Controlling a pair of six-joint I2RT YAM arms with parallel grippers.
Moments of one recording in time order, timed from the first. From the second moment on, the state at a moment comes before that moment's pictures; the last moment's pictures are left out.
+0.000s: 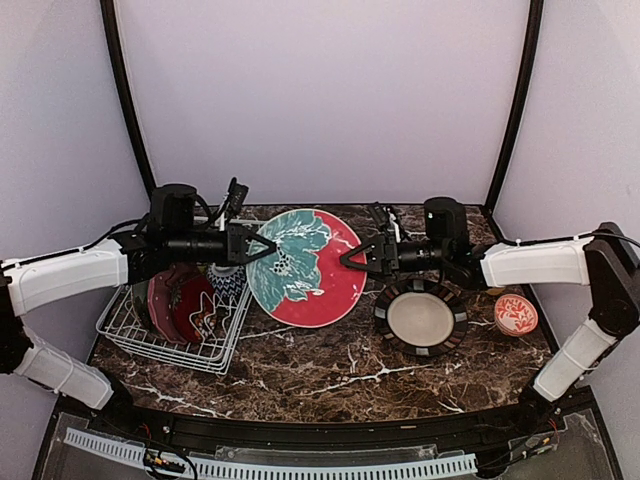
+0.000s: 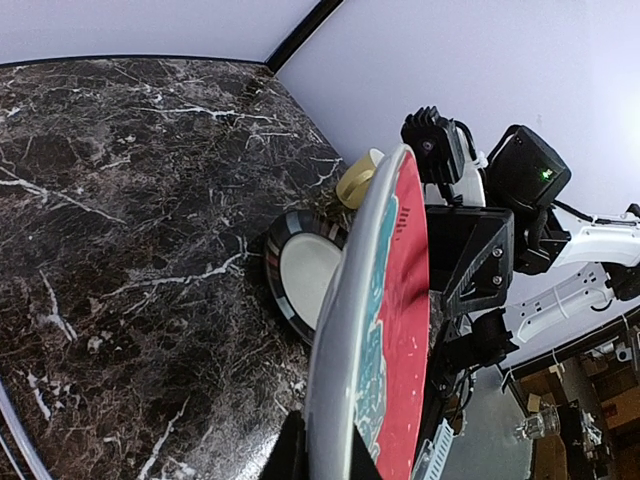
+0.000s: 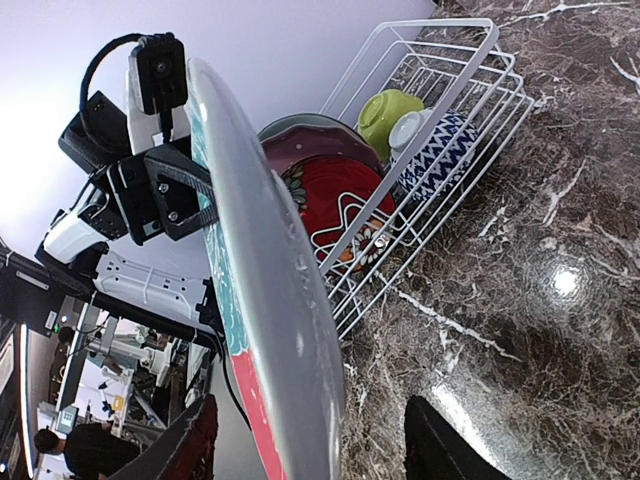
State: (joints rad) left arm -0.57 1.30 0.91 -0.01 0.57 -0.55; right arm 0.65 1.56 0.89 0.38 -0.84 0.76
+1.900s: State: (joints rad) left arm -0.61 1.28 1.06 -0.21 0.35 -0.39; right arm 0.09 1.16 0.46 -0.20 -0.66 0.58
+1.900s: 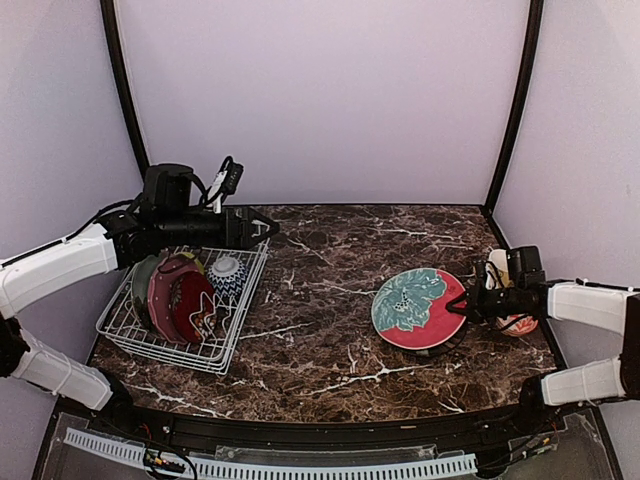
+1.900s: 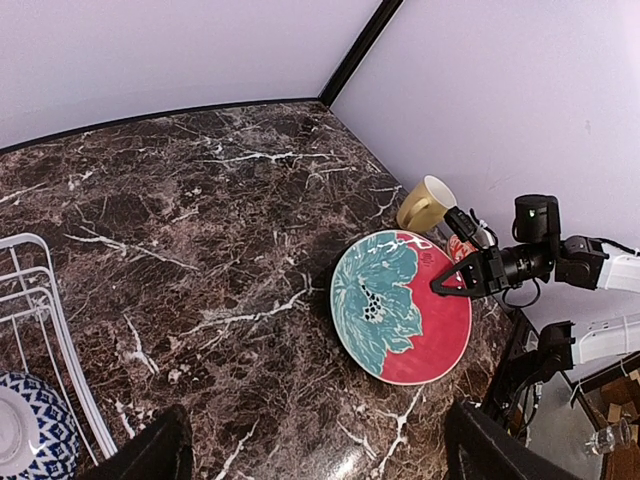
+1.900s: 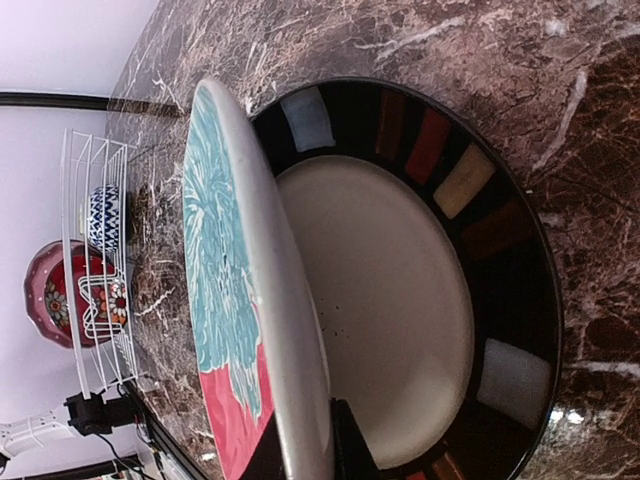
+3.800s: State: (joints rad) left arm -0.48 1.14 1.22 -0.82 -0.22 -0.24; right arm 0.24 1.16 0.66 -0.50 -0.16 0.44
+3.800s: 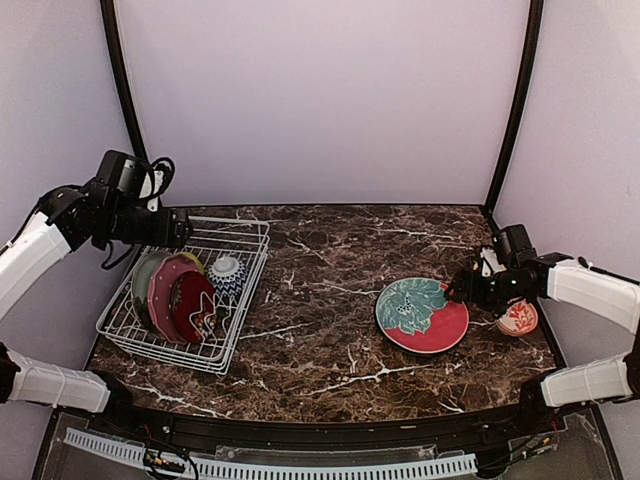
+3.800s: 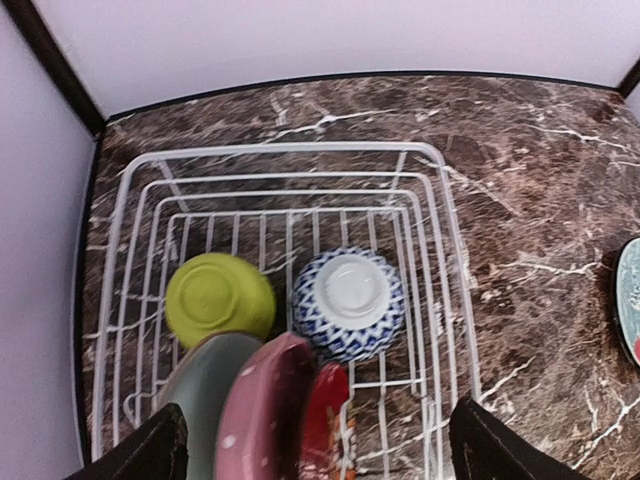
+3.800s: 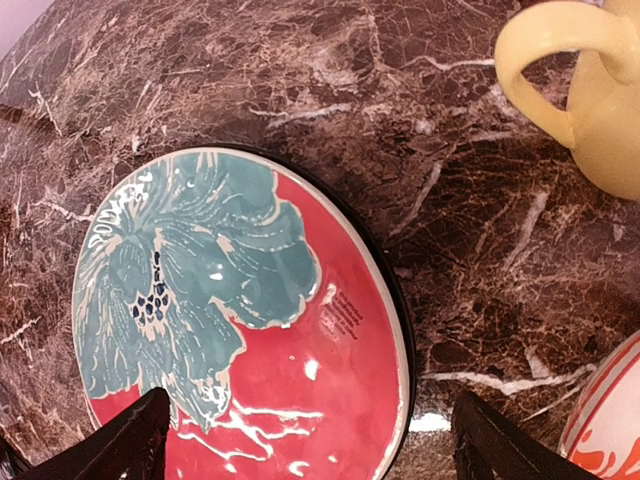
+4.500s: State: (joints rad) left arm -0.16 1.20 1.30 -1.23 -0.24 -0.08; right arm 0.25 1.19 0.66 -0.32 -0.30 0.34
